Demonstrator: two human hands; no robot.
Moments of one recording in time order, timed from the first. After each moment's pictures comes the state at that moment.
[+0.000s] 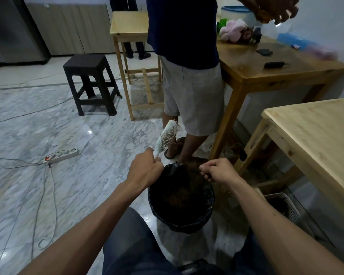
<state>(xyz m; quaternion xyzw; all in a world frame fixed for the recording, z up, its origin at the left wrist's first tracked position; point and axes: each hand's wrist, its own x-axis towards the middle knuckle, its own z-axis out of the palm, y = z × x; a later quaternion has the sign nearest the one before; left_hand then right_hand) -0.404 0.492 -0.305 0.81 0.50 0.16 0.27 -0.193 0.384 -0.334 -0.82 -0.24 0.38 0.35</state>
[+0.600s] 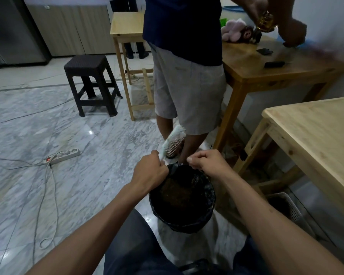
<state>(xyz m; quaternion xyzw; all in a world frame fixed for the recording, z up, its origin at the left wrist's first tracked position) -0.397 0.484 -0.306 0.83 0.49 0.13 0.24 -0.211 0.401 -0.317 -0.75 -0.33 0.39 0.42</state>
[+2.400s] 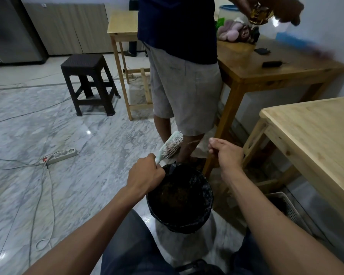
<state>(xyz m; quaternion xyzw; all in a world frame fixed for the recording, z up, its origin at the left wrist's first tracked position) -0.398 0.486 -0.321 0.83 0.50 0.13 0.21 -0.196 0.392 -0.299 -0.71 -0.11 0.25 0.65</state>
